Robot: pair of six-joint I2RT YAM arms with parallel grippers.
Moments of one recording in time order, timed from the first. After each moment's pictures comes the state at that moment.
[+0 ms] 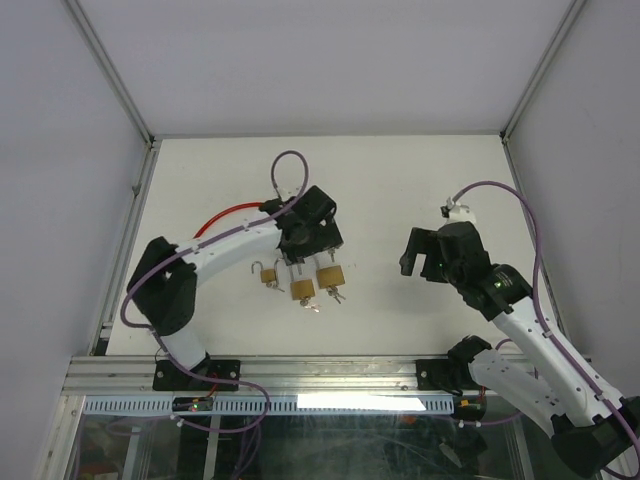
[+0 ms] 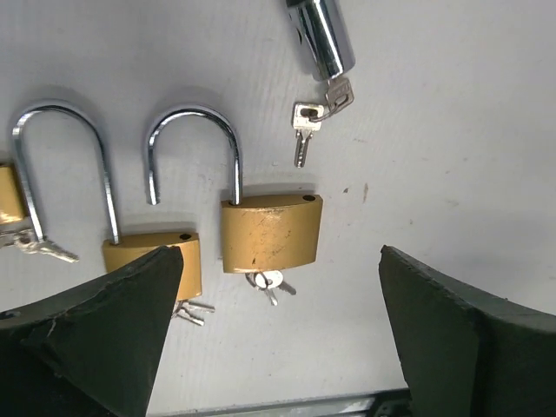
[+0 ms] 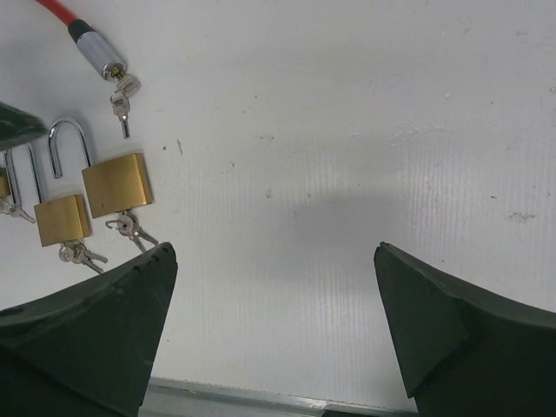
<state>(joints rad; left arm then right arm) -0.83 1.78 1.35 -0.73 -0.20 -1.10 0.53 0.77 0.79 -0.78 0.22 0.51</state>
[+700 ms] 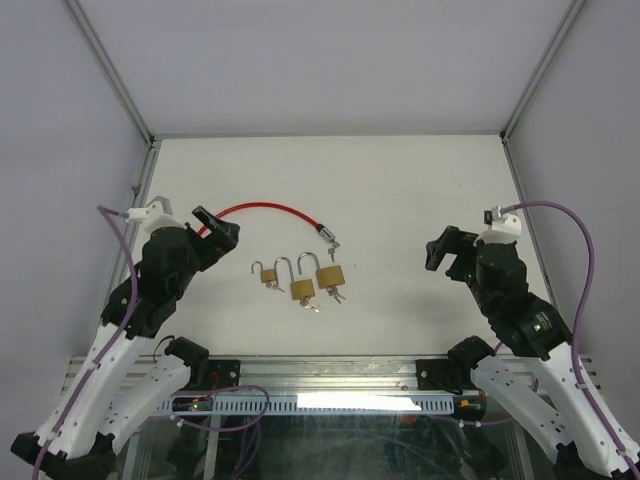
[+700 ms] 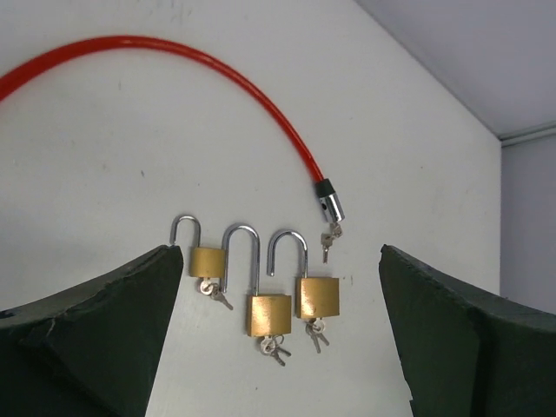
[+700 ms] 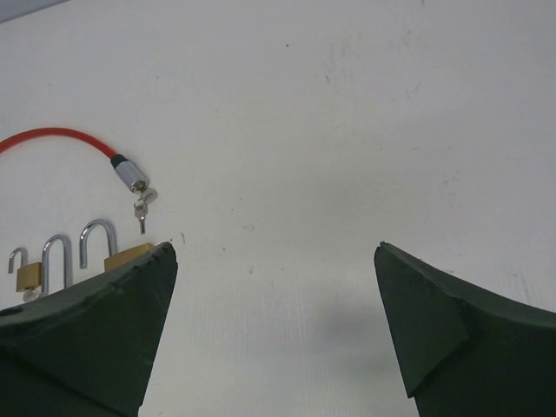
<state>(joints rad) -0.44 0.69 0.84 -0.64 -0.30 -0.88 0.53 0.50 0.80 -0.74 0.42 0.46</state>
